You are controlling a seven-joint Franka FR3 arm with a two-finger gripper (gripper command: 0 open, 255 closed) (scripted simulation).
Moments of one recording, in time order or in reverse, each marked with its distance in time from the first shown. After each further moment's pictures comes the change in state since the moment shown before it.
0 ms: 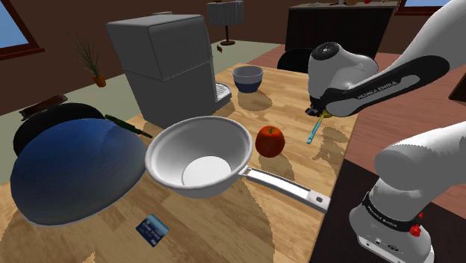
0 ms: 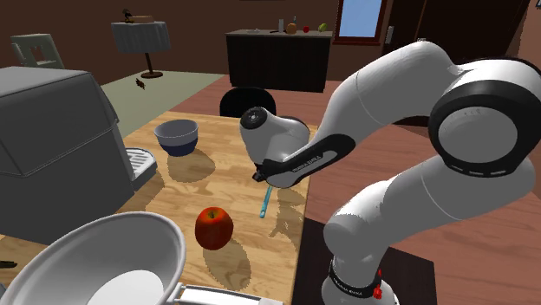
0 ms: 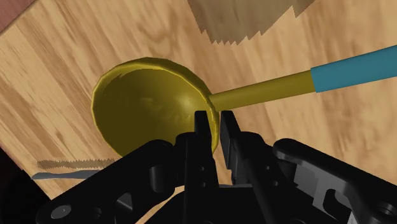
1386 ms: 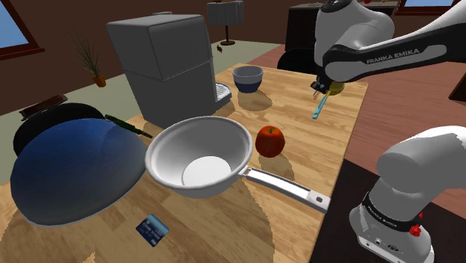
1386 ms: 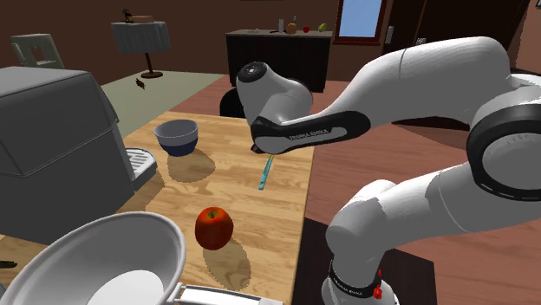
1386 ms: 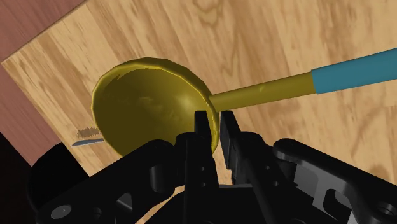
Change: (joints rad) arm 0.078 -0.146 -0.039 0.179 0.135 -0.302 -0.187
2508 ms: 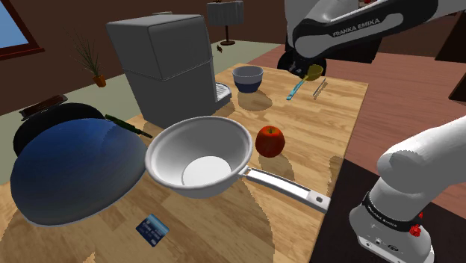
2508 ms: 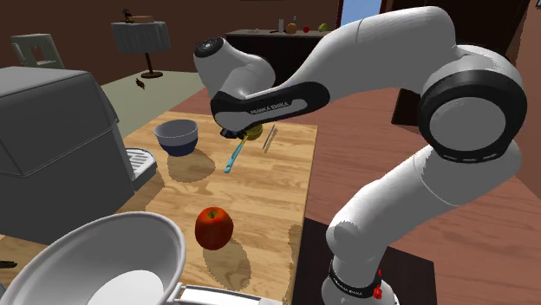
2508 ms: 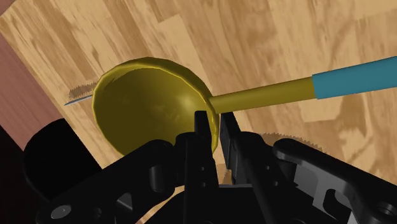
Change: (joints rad) arm 0.013 0.244 0.108 0.311 0.041 -0.108 0.066
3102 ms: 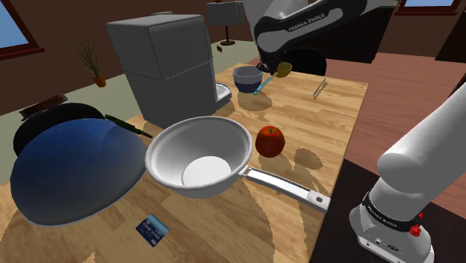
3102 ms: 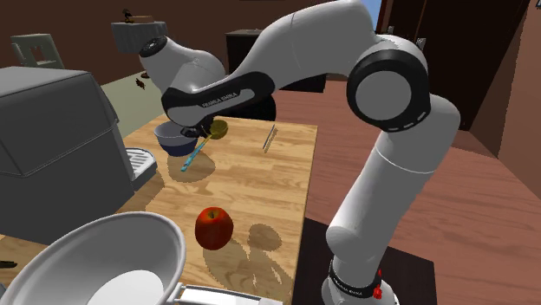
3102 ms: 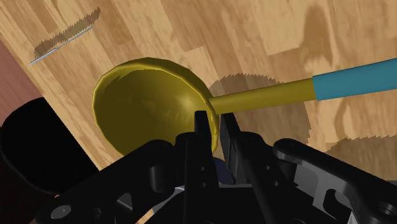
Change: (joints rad) arm 0.002 0.347 0.128 0.341 -0.054 -0.074 0.148
